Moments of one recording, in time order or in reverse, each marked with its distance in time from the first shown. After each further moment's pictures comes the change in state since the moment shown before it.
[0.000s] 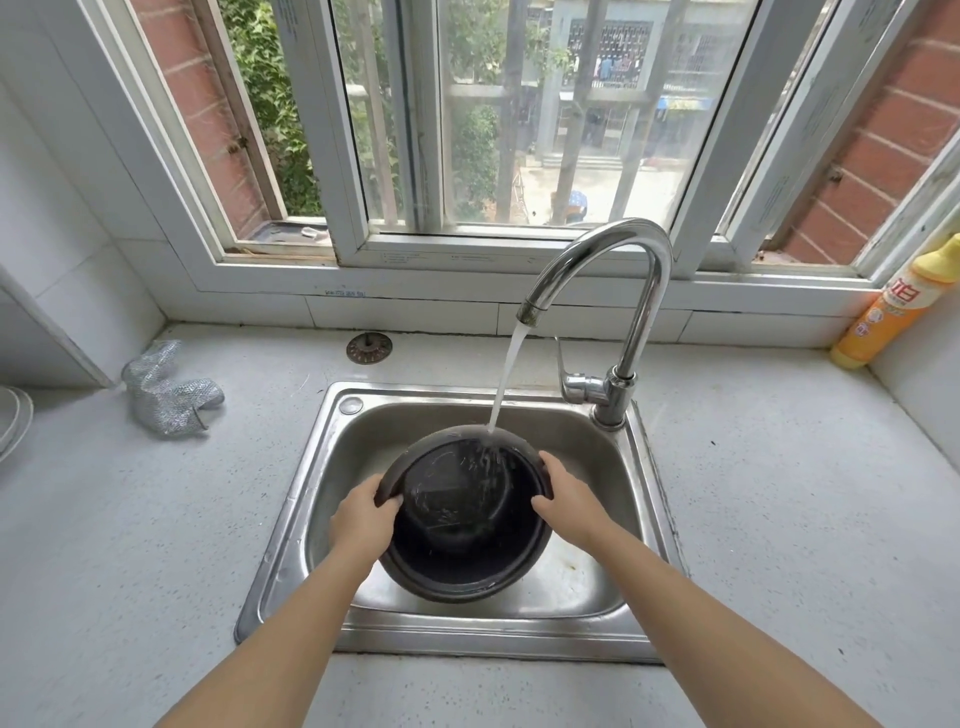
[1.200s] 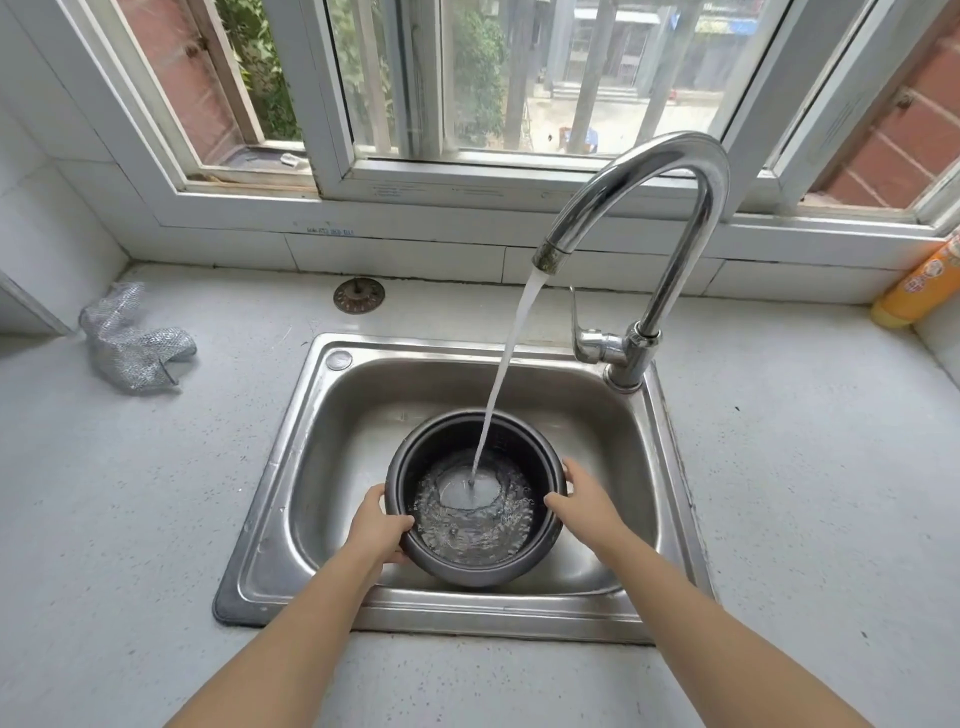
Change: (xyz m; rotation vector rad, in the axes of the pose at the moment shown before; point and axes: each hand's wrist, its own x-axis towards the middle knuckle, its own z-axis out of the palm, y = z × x) left_hand 0.013 -0.047 0.048 -0.343 -0.196 -0.370; right_hand 0.008 0.042 0.032 0.281 0.024 0.195
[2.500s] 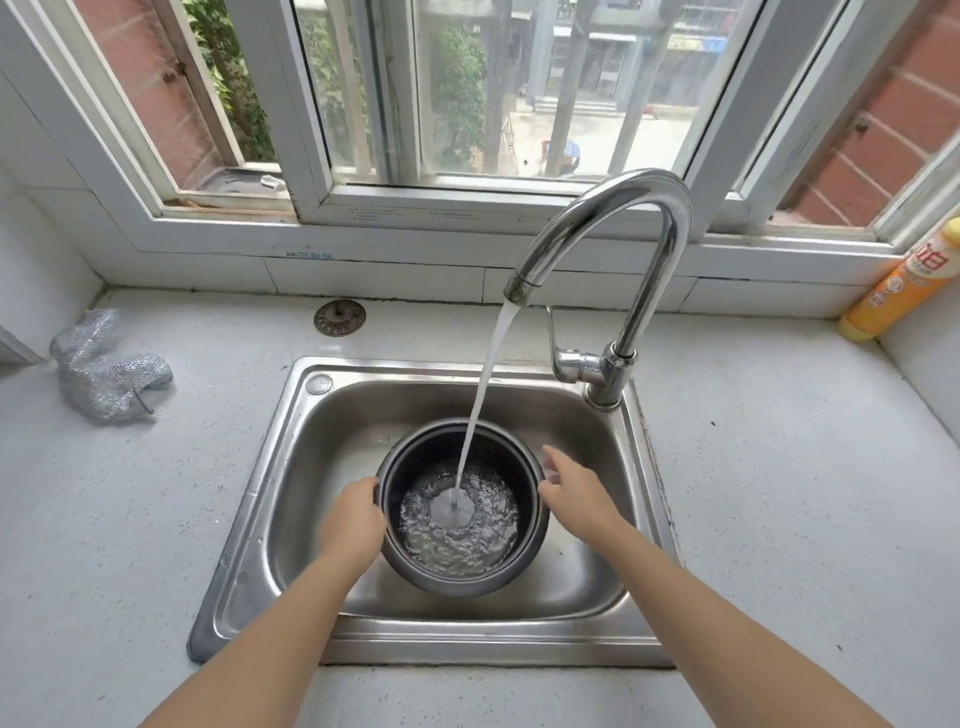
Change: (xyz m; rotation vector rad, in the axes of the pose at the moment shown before) left_hand 0.009 0.032 -0.003 0.739 0.233 0.388; right_hand 0.009 -0.024 -0.027 -0.250 0.012 -0.105
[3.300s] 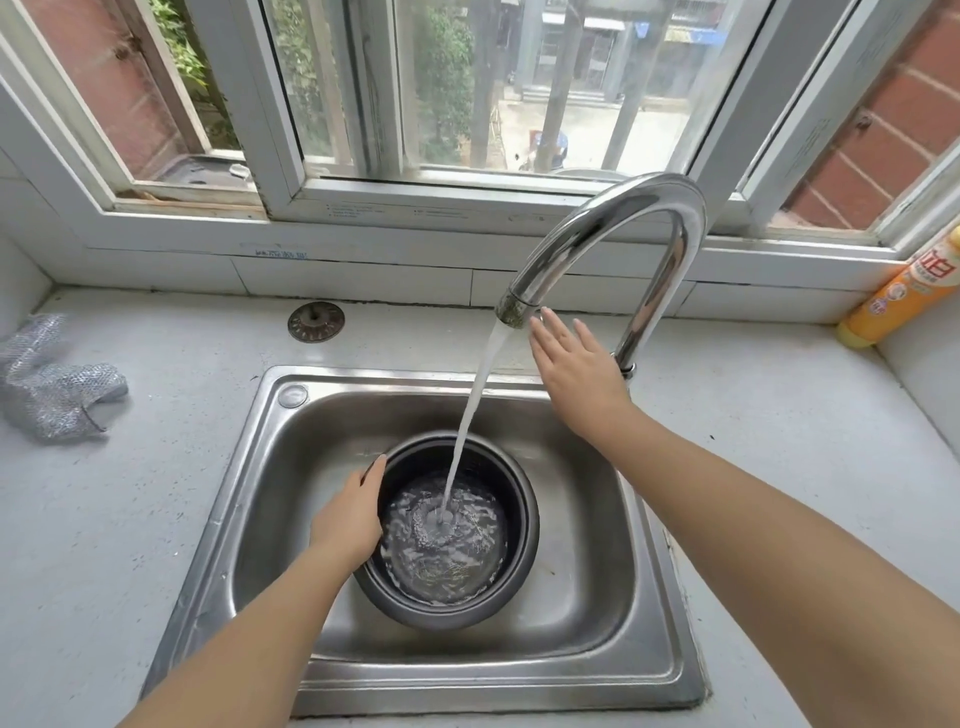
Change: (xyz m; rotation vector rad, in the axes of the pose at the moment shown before) left_hand 0.043 0.003 0.018 0.265 -0.149 0.165; right_hand 0.074 -0.069 -0.081 -1.346 0.262 -0.419
